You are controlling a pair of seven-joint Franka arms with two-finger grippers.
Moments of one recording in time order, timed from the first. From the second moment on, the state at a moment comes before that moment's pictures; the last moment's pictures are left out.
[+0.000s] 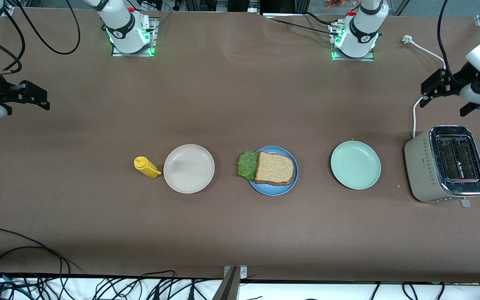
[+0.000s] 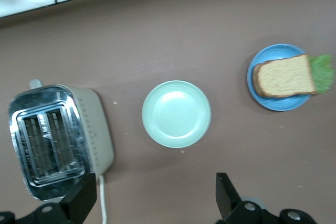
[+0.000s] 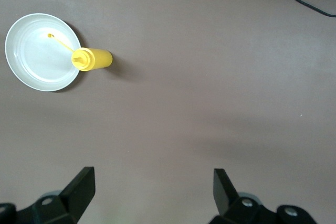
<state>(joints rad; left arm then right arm) -0.02 -0.04 -0.04 -1.61 -0.02 1.68 0.19 0.14 0.08 -0.14 -1.53 -0.01 1.57 -0.16</state>
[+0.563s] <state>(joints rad) -0.02 -0.07 -0.03 -1.62 -0.06 1.59 0.04 0.17 0.08 -0.12 -1.53 -0.09 1.57 -0.16</state>
